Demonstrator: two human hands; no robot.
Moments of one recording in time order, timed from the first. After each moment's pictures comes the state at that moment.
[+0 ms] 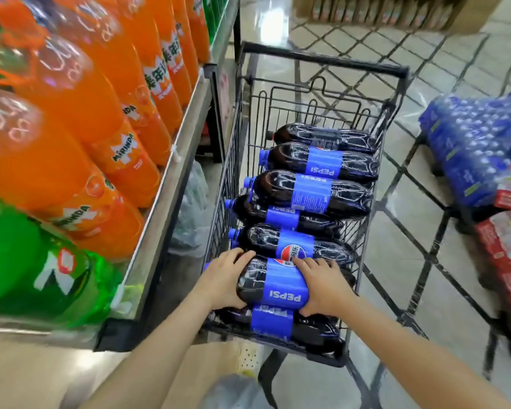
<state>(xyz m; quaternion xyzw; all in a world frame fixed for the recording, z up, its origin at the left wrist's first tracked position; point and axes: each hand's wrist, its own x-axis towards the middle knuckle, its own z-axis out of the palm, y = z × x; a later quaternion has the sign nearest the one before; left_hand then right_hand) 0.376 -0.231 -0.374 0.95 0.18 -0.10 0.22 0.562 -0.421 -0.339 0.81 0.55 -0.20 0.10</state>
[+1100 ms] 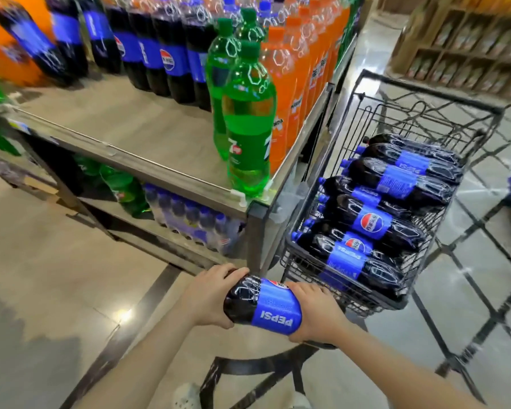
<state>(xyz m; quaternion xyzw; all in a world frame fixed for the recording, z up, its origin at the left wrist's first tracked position) 0.026 -0.363 -0.338 0.94 0.31 -0.02 0.16 0.272 -0.498 -0.319 0.71 0.67 -0.22 0.03</state>
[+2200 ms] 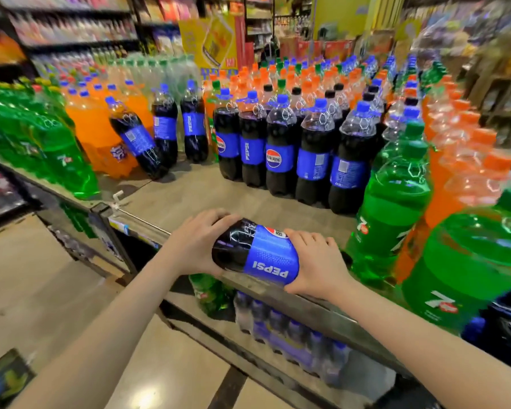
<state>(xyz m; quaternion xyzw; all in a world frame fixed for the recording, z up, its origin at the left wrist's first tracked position) -0.171 0.054 -0.150 0.94 0.30 0.14 -0.02 0.080 -0.069 -0.176 0.70 0.71 0.05 -0.09</state>
